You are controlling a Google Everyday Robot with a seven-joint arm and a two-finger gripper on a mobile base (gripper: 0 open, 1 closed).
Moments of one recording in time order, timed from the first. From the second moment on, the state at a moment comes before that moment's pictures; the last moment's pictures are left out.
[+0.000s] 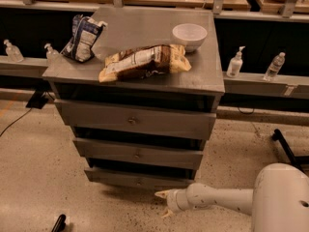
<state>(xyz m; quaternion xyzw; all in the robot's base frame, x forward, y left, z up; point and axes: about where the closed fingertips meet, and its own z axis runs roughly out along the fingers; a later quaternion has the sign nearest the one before) 0.504 -0.040 0.218 -0.76 0.56 0.11 0.32</state>
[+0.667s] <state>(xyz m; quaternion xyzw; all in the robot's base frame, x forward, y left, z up) 0.551 -0.037 0.215 -0.76 0.54 0.06 0.36</state>
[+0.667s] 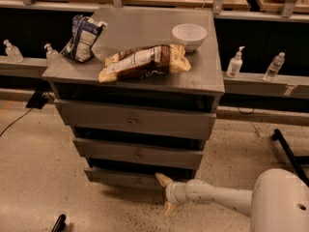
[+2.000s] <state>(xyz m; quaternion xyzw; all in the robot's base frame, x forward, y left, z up) 0.619 -0.030 0.156 -0.76 0.56 0.03 0.34</state>
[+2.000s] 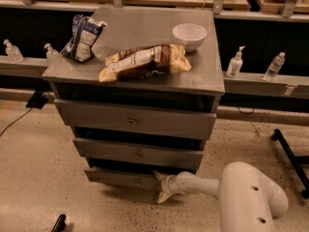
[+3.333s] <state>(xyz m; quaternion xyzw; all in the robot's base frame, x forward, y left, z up) 0.593 -0.037 0.163 -0.76 0.57 0.04 0.30</state>
